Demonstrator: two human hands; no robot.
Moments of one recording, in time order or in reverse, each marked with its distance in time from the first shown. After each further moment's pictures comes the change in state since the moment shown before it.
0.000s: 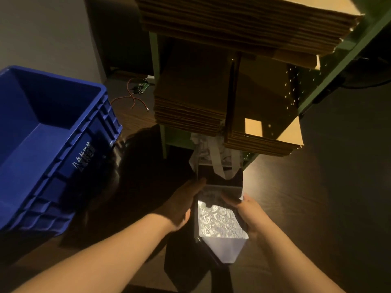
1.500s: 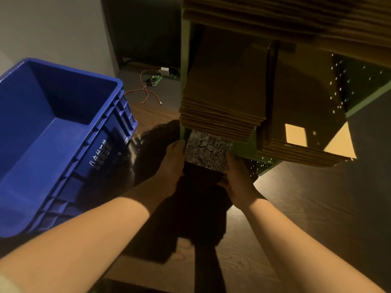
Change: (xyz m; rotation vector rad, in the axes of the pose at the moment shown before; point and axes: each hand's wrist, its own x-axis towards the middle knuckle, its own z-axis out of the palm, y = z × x) left_hand 0.083 0.069 -0.083 0.054 0.187 0.021; right_hand 0.075 -0.060 0.091 0.225 0.103 -0.058
